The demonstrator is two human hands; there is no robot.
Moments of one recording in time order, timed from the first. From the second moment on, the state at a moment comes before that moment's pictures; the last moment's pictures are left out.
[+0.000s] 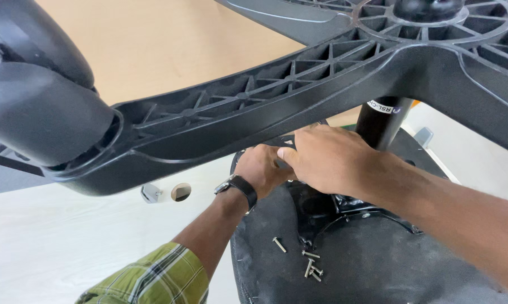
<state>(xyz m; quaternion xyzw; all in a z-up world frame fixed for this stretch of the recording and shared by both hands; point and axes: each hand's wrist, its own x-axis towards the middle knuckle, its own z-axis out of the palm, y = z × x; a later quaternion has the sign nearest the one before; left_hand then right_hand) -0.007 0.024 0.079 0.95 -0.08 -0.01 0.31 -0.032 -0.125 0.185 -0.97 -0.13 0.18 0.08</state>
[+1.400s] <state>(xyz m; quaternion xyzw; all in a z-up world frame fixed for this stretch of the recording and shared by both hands) 0.010 0.008 0.056 0.92 -0.12 -0.08 0.36 -0.019 -0.158 0.159 -0.95 -0.27 0.16 0.05</state>
